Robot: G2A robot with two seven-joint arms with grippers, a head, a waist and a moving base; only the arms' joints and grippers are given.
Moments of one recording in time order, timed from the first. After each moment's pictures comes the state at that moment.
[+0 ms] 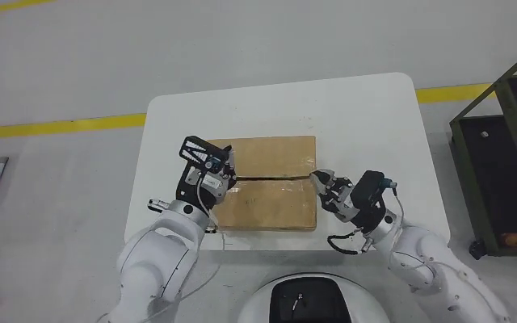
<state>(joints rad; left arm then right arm) 1.17 -1.17 -1.35 -2.26 1.37 -0.16 -0.78 -1.35 -1.20 1.21 -1.89 -1.07 -0.38 0.00</state>
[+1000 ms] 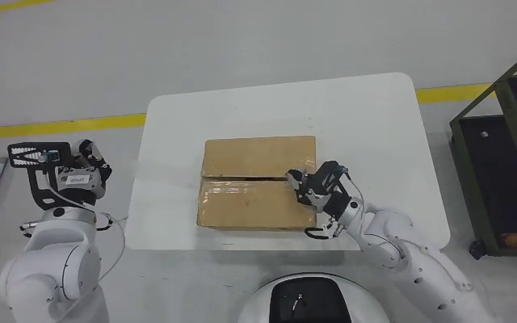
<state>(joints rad) 1.26 -1.14 -1.89 -2.18 1.31 -0.12 -0.73 -1.18 -1.24 1.09 -1.71 -1.07 -0.33 0.12</state>
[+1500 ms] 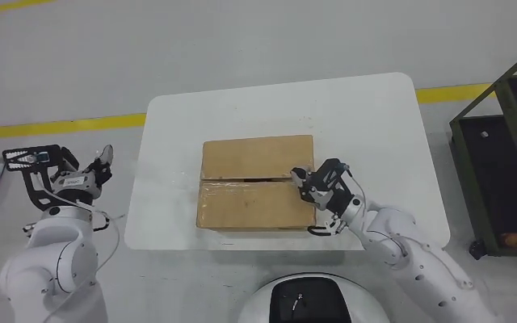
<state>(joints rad) 1.26 -1.14 -1.91 -2.12 1.22 -0.06 -0.71 -1.18 -1.24 1.11 -1.69 -1.08 -0.32 0.14</state>
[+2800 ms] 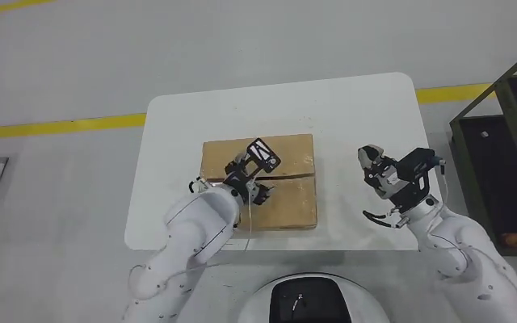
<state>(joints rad) 0.88 -1.18 -1.01 -1.95 1.37 -0.33 -1.11 -1.43 -1.20 1.49 -1.87 -1.01 -0.33 0.04</state>
